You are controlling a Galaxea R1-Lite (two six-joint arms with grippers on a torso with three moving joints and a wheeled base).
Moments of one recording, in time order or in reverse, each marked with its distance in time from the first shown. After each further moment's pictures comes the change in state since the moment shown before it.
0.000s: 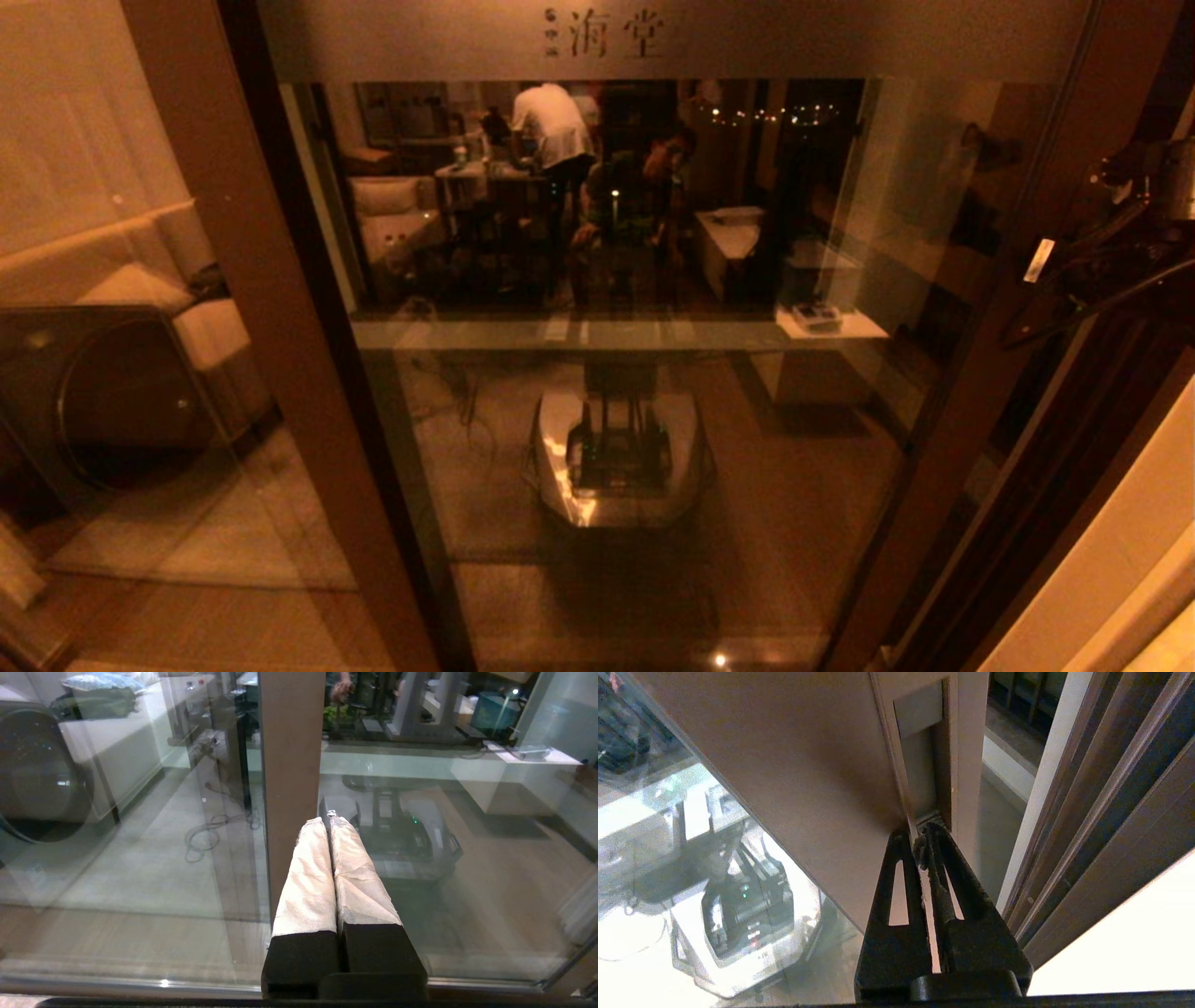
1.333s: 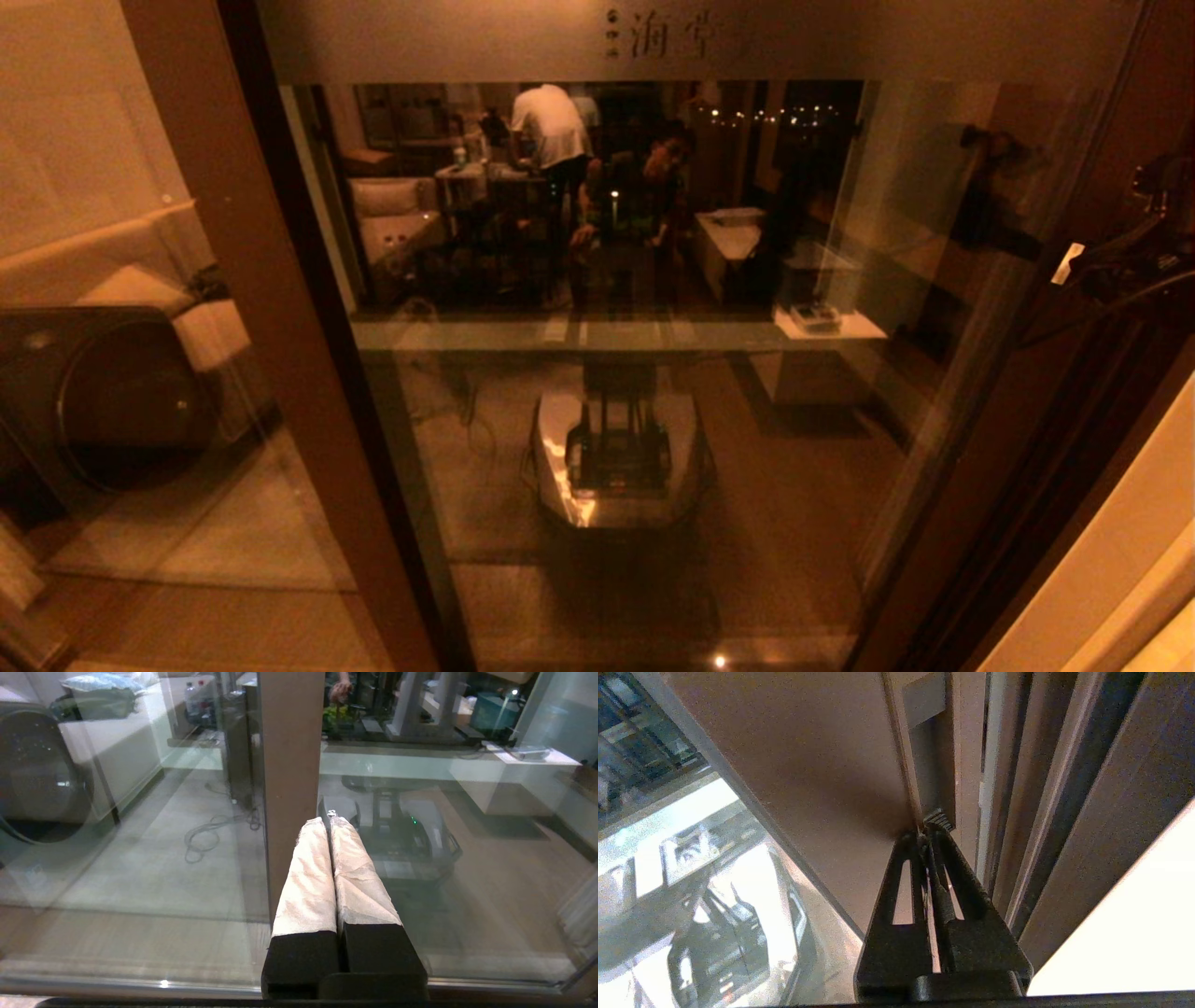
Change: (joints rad) left arm 0.000 0.000 0.000 0.000 0.000 0.000; right arm -0.062 0.056 0.001 -0.111 -0.042 -0.007
